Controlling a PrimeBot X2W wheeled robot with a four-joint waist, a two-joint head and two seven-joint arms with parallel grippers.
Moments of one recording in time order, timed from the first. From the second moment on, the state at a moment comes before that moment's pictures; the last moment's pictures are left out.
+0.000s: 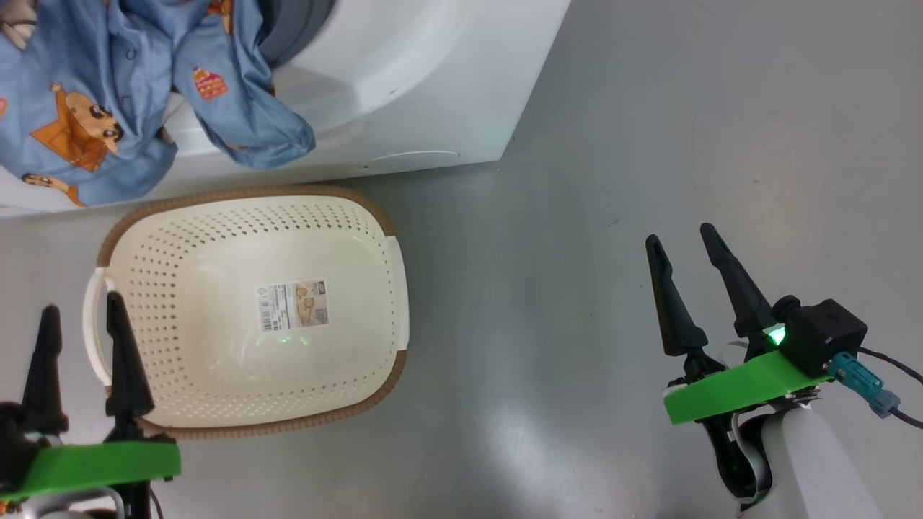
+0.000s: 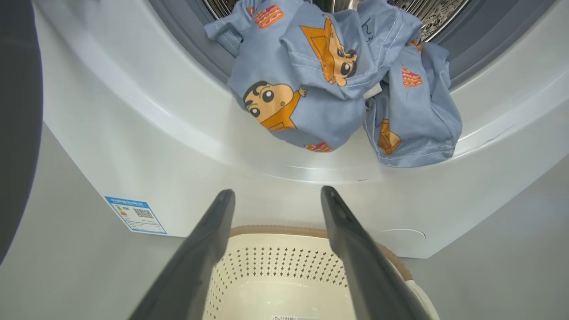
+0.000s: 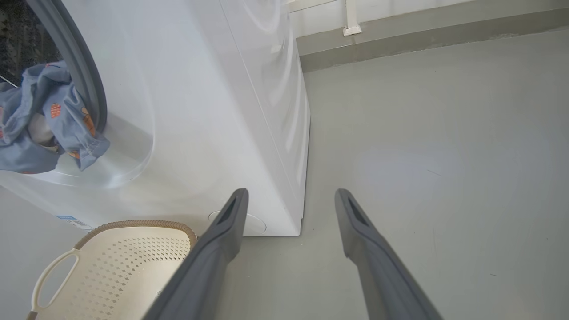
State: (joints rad) left arm -0.17 0.05 0.18 0.12 -0.28 -0.13 -0.26; right arm -0.29 -0.05 0.06 0.16 0.26 0.13 -0.25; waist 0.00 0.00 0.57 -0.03
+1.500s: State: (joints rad) left arm -0.16 0.04 0.10 0.09 -0.26 -0.13 -0.26; right arm -0.29 -0.05 0.08 0.17 0.26 0.13 -0.25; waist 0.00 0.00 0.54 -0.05
